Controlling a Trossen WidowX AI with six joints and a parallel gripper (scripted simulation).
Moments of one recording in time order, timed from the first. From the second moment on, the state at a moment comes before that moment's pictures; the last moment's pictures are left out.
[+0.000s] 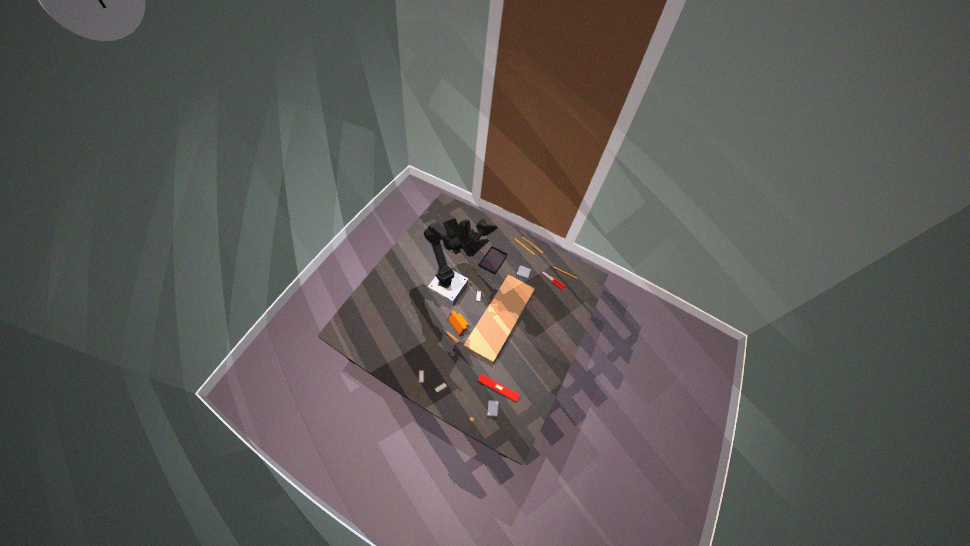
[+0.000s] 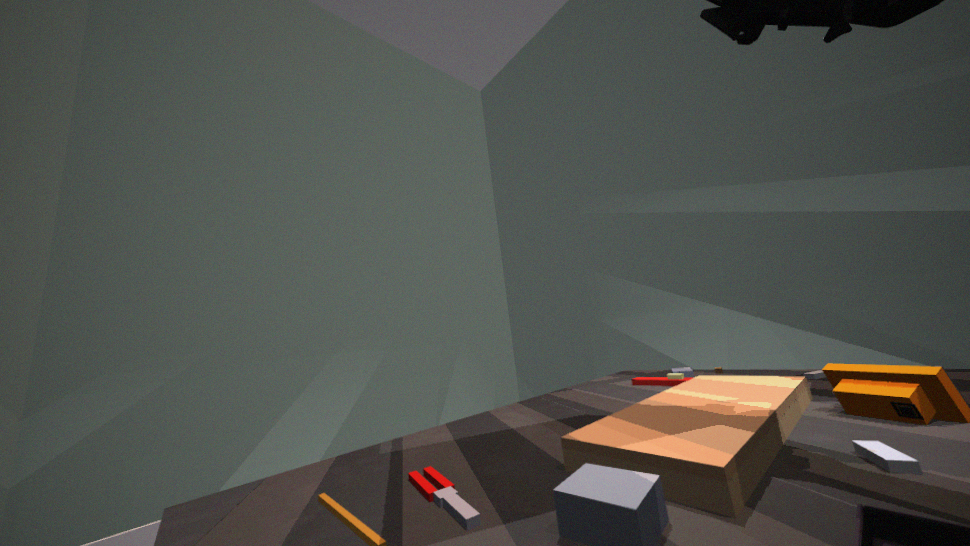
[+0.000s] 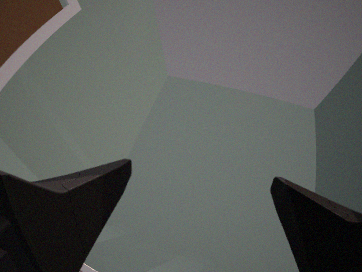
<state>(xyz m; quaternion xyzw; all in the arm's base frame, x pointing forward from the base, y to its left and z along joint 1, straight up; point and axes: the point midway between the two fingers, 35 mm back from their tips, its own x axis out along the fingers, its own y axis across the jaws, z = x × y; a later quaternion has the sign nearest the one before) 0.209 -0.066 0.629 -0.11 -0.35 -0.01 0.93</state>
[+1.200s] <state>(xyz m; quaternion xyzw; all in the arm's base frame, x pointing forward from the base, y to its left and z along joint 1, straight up) 0.244 -0.195 0.099 0.62 0.24 -0.54 0.51</state>
